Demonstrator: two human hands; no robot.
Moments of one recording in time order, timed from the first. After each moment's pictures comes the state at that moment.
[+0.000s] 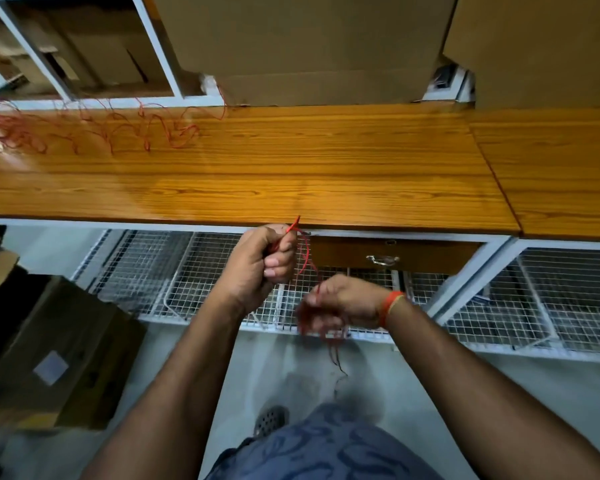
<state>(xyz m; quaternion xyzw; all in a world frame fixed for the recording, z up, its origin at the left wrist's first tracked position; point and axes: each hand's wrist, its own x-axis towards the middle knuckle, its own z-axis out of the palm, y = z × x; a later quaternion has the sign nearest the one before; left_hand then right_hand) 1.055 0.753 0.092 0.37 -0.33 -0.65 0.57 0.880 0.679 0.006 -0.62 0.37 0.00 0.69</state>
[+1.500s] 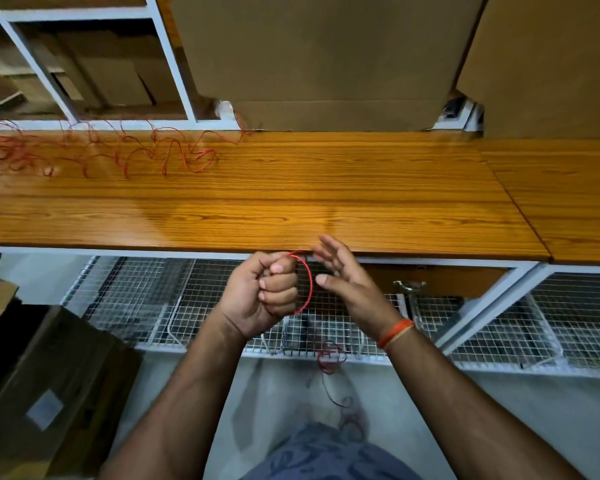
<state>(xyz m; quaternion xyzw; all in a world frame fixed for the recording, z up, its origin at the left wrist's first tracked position) 1.161 0.749 0.074 0.14 -0.23 -0.84 0.48 0.970 0.695 0.047 -0.63 0.32 -0.31 0.64</state>
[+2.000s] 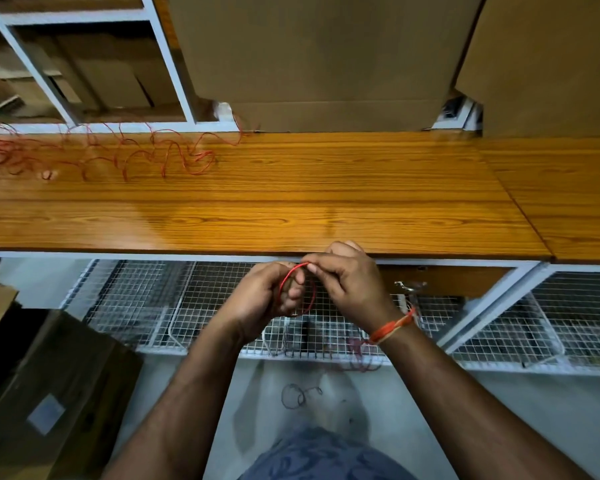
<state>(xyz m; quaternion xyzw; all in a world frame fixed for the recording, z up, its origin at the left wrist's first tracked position) 1.149 0.754 0.083 0.48 -0.36 -0.64 0.48 0.980 0.683 0.057 -0.85 0.33 -0.37 0.19</state>
